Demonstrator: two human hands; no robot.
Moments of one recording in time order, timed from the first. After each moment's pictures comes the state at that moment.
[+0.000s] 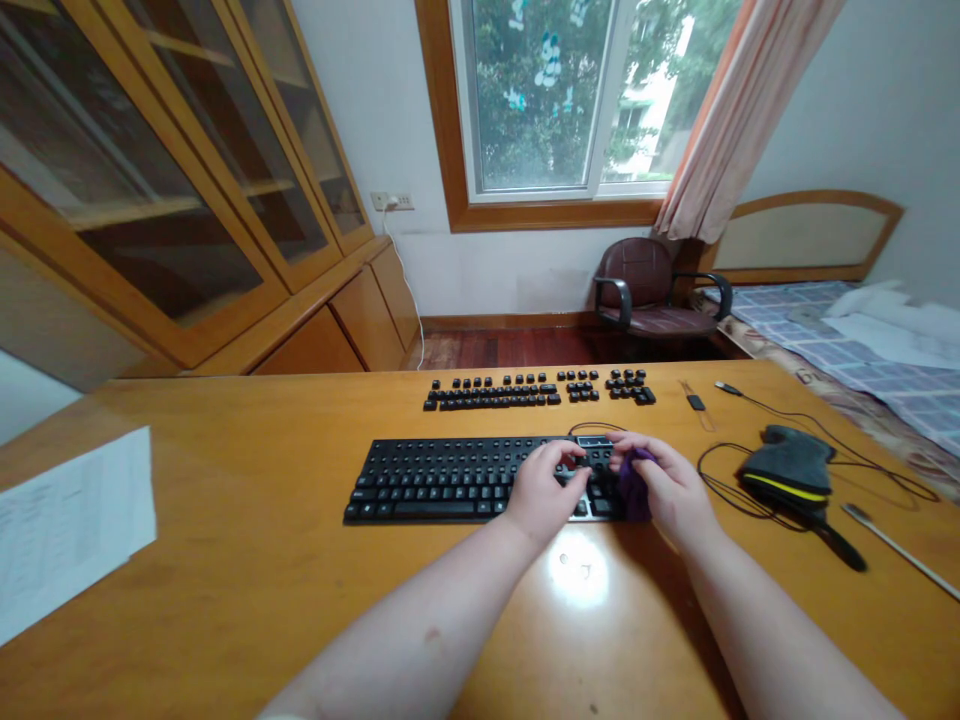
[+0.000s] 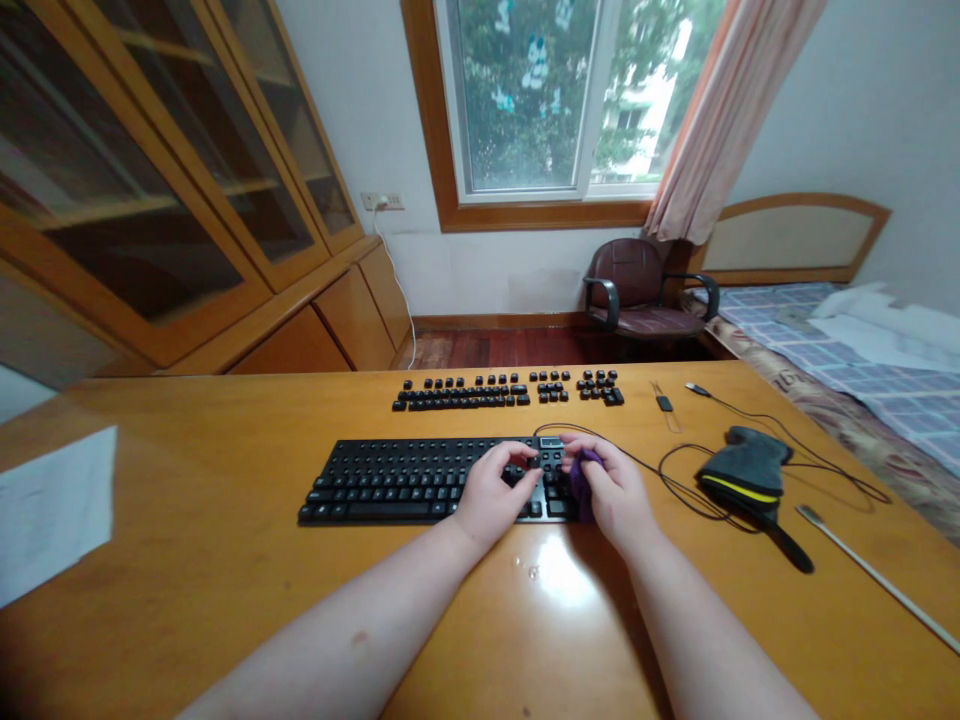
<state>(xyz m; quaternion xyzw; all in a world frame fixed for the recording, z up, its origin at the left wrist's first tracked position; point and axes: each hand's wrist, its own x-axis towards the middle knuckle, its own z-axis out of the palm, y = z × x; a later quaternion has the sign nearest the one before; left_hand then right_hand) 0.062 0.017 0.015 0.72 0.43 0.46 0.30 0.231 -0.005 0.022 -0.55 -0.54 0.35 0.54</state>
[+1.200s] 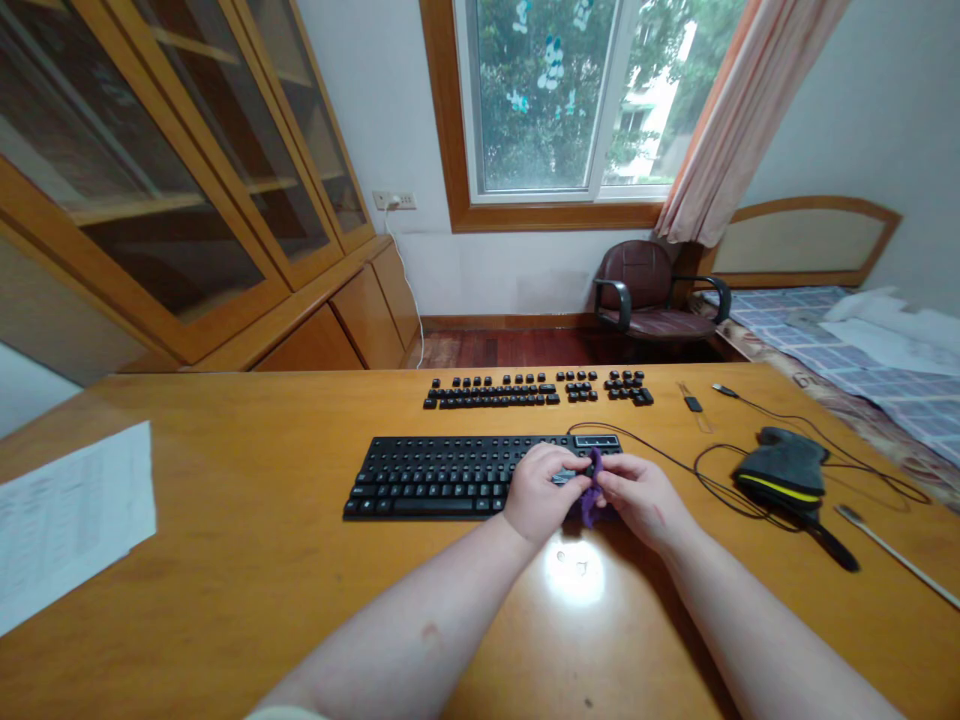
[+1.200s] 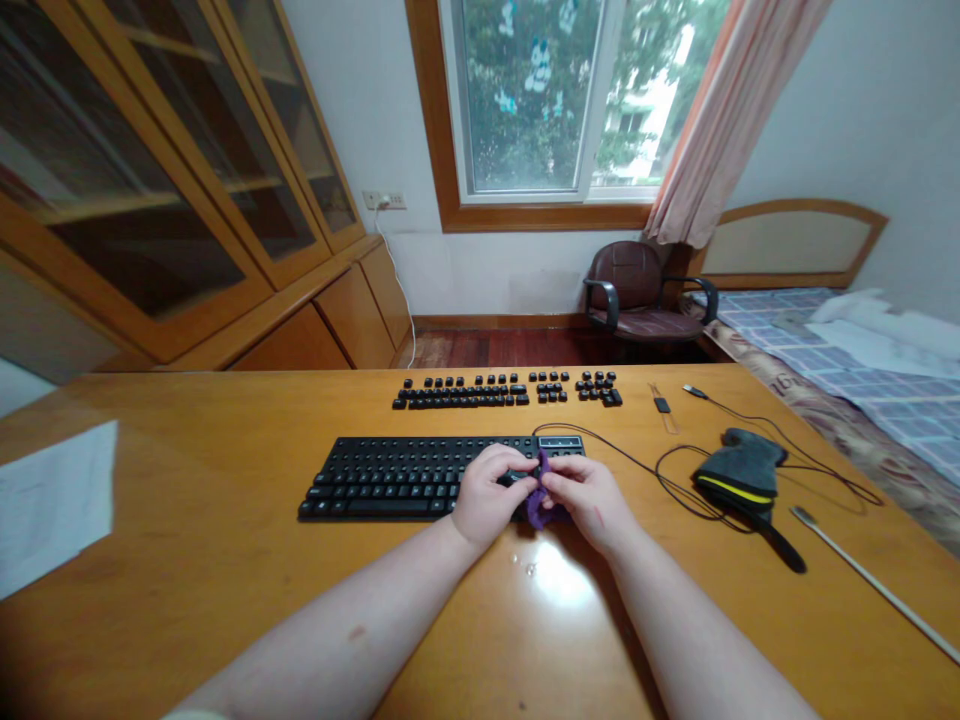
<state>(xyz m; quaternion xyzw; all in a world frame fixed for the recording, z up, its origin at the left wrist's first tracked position) 0.061 0.017 0.010 0.71 0.36 0.54 0.29 0.216 -0.006 0.010 -0.44 -0.38 0.62 0.53</state>
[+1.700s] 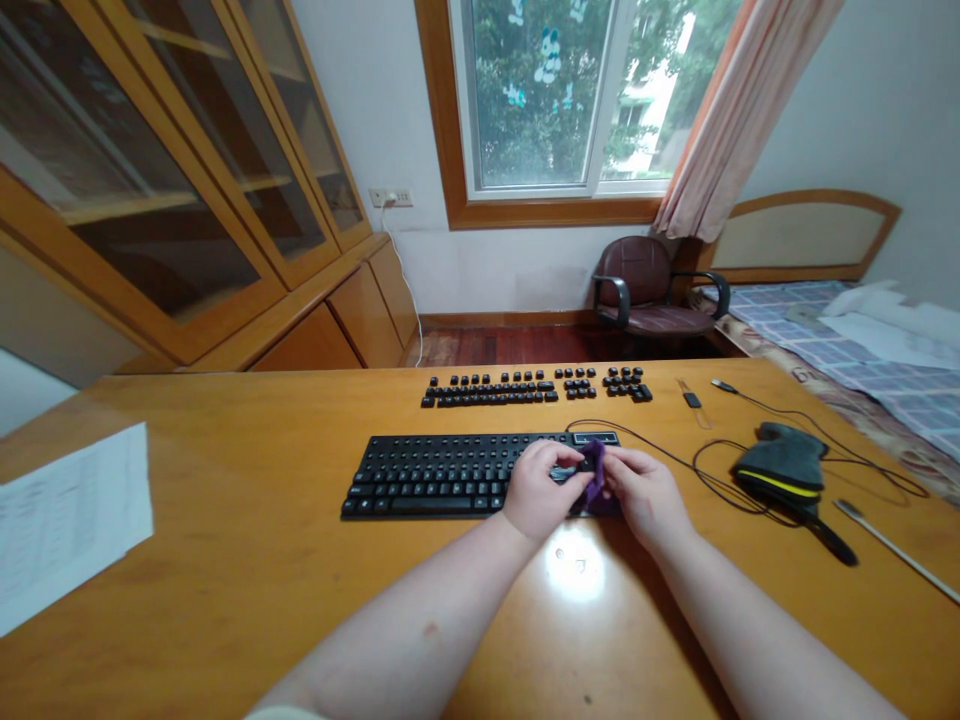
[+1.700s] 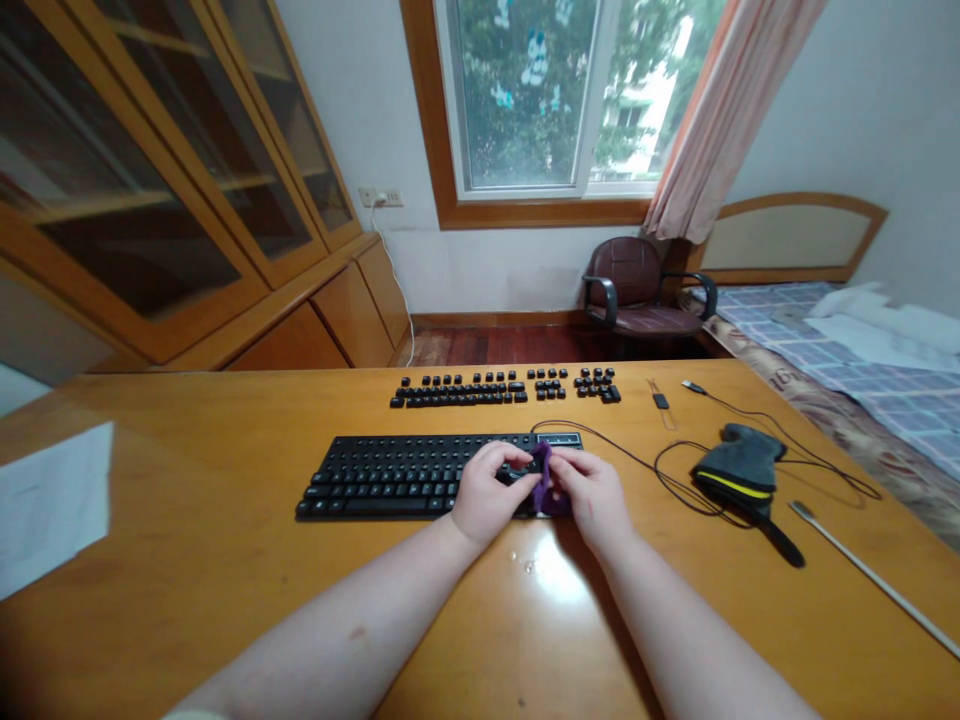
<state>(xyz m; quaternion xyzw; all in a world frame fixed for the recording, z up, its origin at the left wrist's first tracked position) 0.063 0.014 0.014 0.71 0.42 0.50 0.26 0.211 -0.007 0.010 -0.50 -0.44 0.49 0.57</state>
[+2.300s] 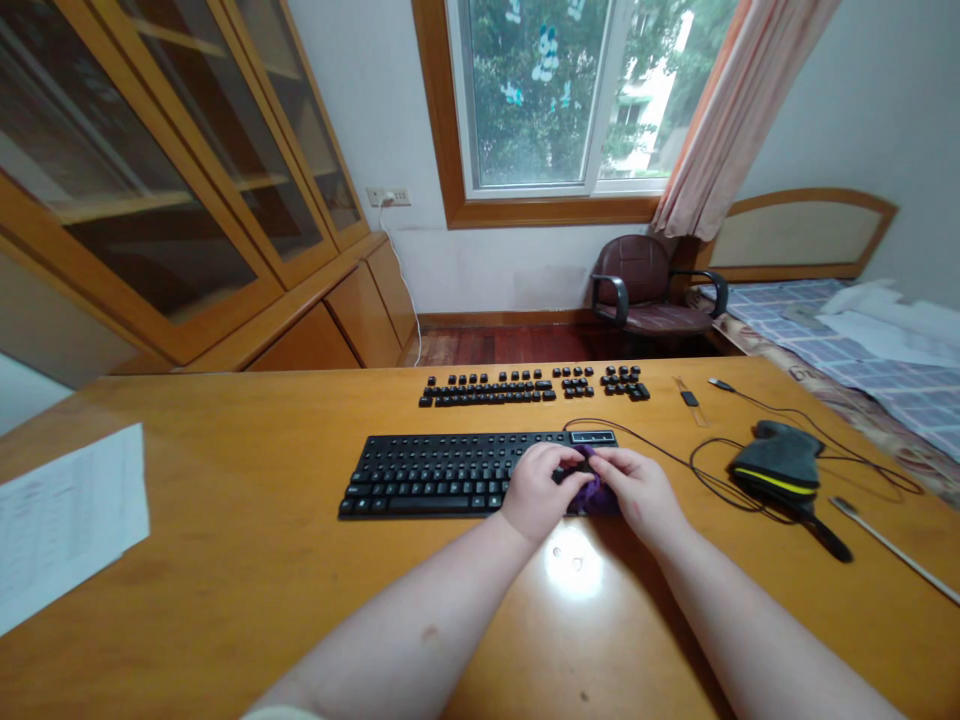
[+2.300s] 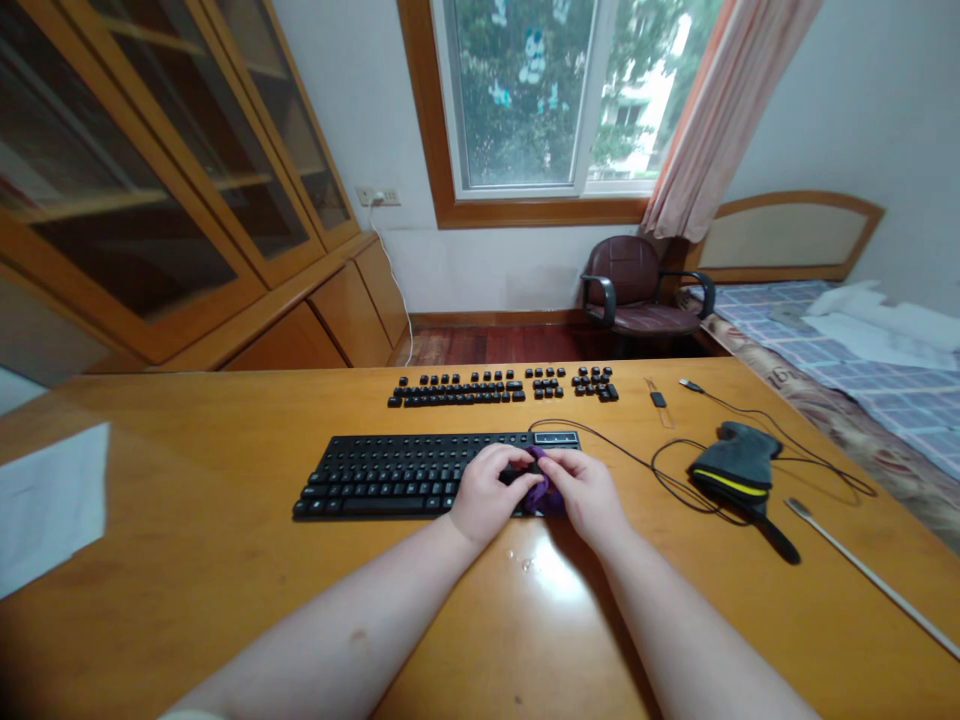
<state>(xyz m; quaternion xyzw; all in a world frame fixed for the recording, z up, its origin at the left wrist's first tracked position) 0.063 0.017 0.006 0.75 0.40 0.47 0.24 0.213 -0.005 0.015 -0.55 -0.50 0.44 0.50</state>
